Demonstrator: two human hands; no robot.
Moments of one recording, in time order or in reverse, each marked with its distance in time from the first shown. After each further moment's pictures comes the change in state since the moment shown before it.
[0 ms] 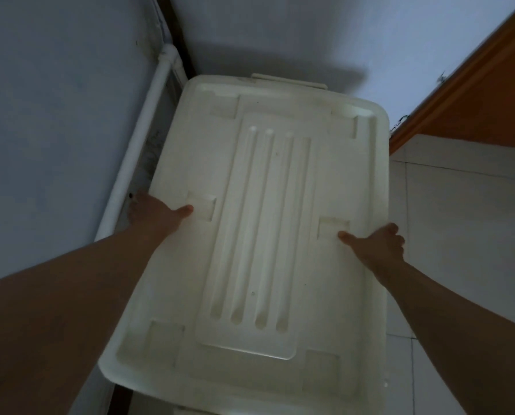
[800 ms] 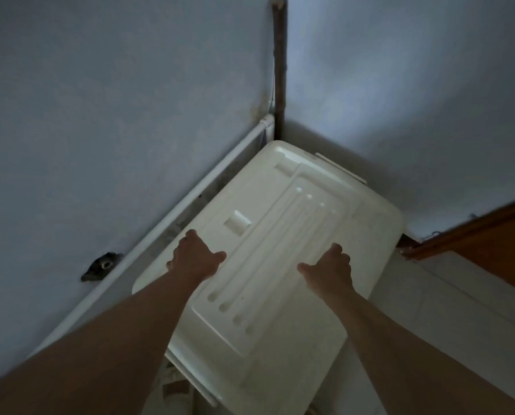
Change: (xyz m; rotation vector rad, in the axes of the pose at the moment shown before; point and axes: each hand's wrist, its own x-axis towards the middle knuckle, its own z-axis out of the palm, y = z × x) left_hand -0.181 0.016 -0.037 -0.181 0.049 -0.218; right_hand -0.086 -0.083 -0.065 -0.329 -0.287 -0.562
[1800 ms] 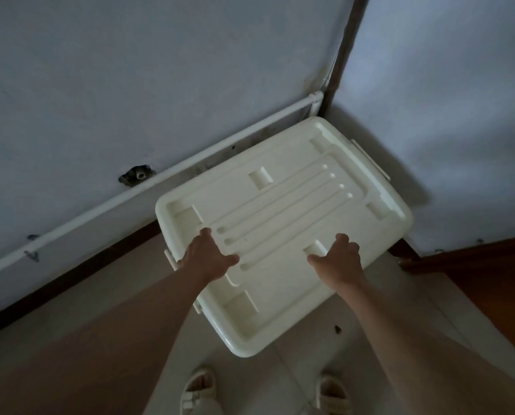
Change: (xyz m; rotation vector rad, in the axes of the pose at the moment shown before) left_hand -0.120 -0.056 0.059 -0.236 -0.052 -0.135; right_hand -0.043 0.053 -0.018 -0.259 -0.098 -0.223
